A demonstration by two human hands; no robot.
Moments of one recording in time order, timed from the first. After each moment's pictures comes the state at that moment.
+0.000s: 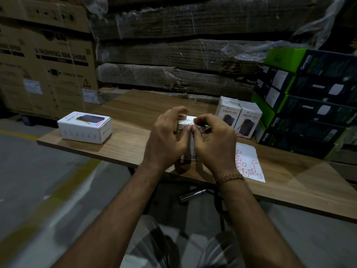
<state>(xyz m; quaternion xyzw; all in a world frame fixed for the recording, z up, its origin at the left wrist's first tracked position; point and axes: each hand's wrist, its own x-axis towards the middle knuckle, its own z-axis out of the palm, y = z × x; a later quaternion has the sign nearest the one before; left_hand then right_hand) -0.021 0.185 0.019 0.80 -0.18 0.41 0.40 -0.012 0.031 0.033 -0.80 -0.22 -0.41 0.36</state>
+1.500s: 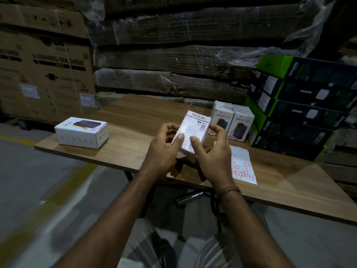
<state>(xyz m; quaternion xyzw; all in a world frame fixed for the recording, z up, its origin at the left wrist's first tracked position) -0.026 0.179 0.006 0.75 -0.08 0.21 0.63 -0.019 0.010 0.008 -0.81 -0.11 -0.26 0.52</state>
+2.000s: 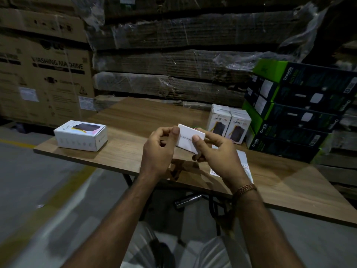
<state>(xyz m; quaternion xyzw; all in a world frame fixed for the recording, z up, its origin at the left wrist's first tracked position) -0.039 0.174 0.014 0.73 -0.04 0.26 0.63 -0.030 -0.009 0.040 -0.78 -0.13 -0.09 0.60</state>
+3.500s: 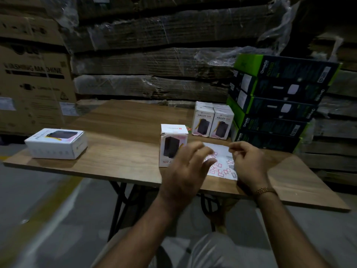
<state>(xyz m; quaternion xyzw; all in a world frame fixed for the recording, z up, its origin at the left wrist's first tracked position) -0.056 0.079 -0.012 0.72 -0.32 0.53 0.31 0.004 -0.131 -0.007 -0.87 0.02 -0.28 0.42</state>
